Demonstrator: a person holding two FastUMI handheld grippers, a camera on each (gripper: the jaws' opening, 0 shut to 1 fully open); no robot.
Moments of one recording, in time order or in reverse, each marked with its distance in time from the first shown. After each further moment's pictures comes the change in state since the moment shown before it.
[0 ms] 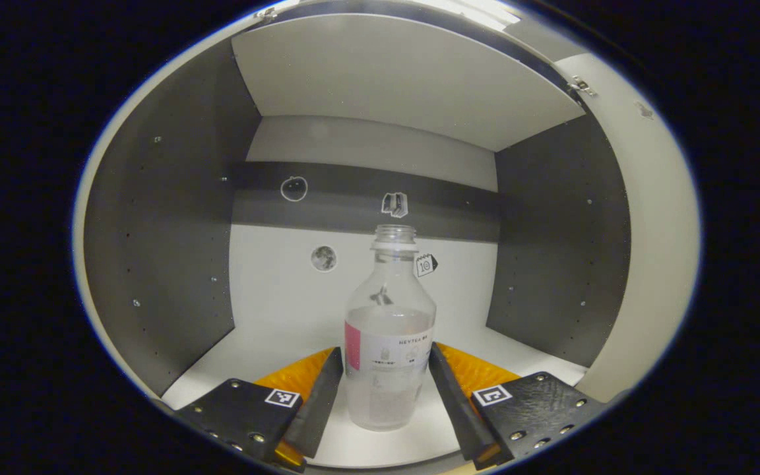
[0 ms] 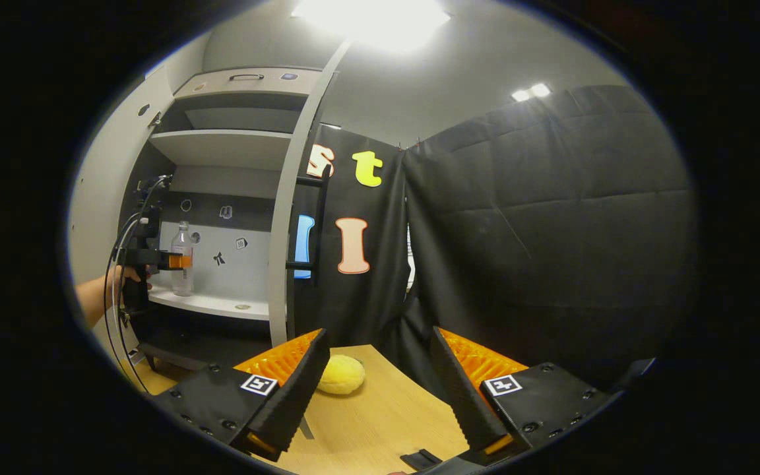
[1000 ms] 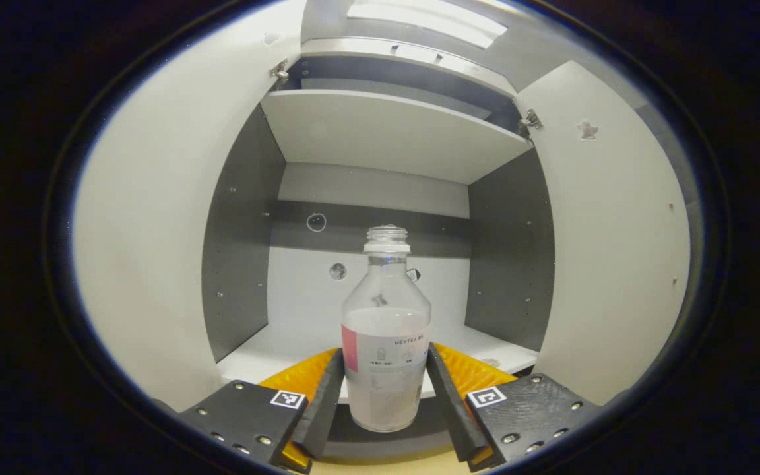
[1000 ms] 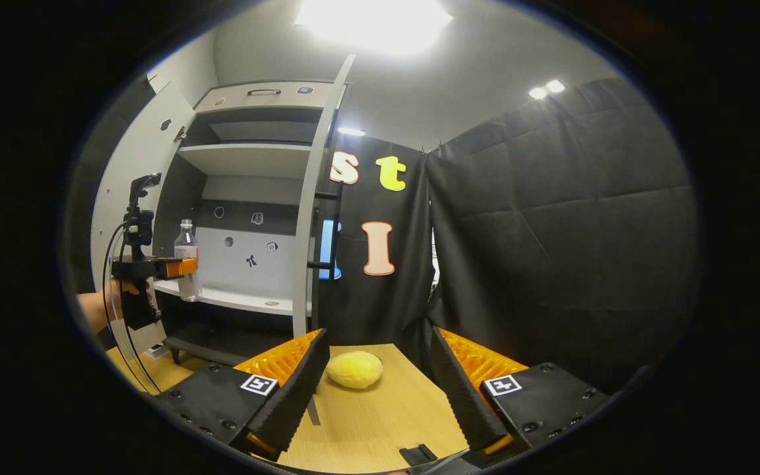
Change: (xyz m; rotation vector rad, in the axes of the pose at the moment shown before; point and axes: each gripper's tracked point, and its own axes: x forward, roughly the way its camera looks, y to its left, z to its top) left arm -0.161 -0.025 0.002 0.010 -0.103 0.017; right arm -0.041 -0.014 0.001 0.023 -0.017 0.164
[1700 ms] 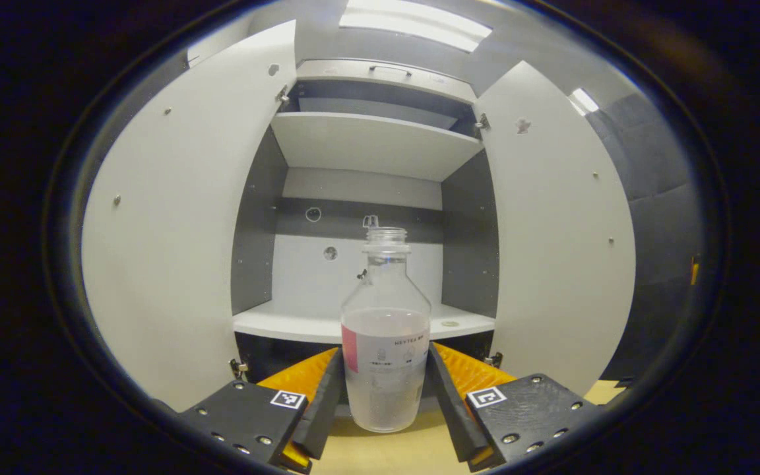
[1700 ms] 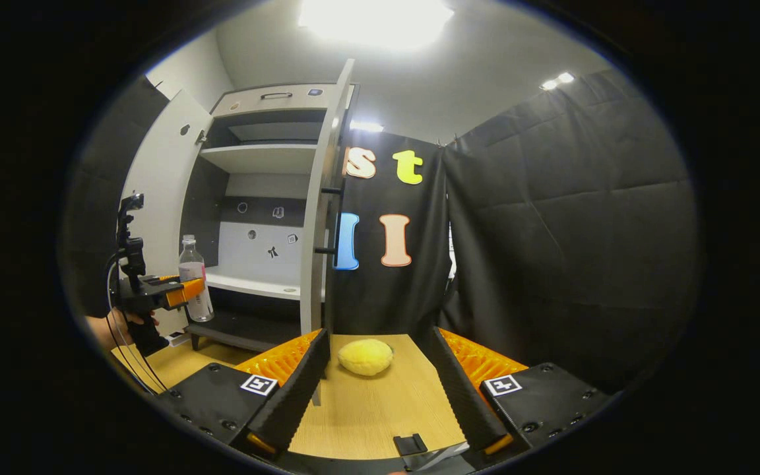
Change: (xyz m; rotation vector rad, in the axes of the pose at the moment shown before) left arm -0.114 -0.049 -0.053 0.027 -0.006 -0.003; right arm -0.031 -0.023 -0.016 -0.015 0.036 0.115
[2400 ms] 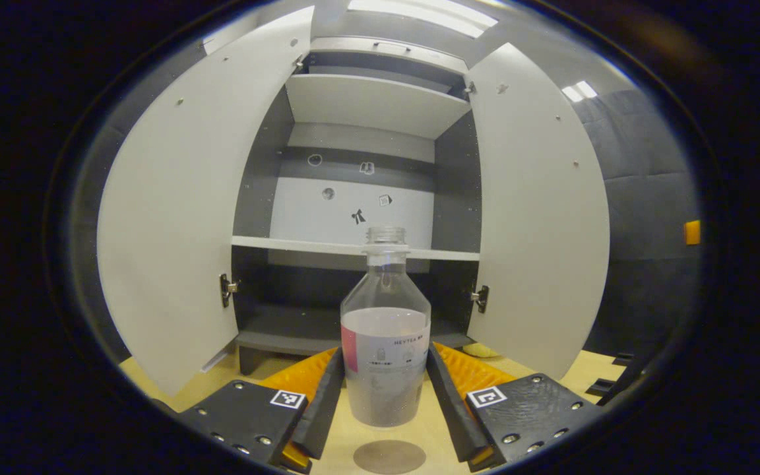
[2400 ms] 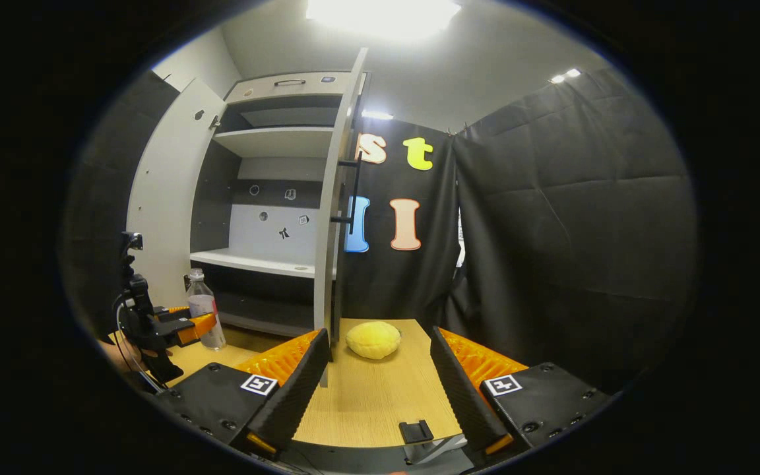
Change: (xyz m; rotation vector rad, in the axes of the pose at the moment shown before) left arm -0.056 -0.020 -0.130 -0.052 0.150 -0.019; right arm -0.012 0.015 -0.037 -0.021 0.057 0.035
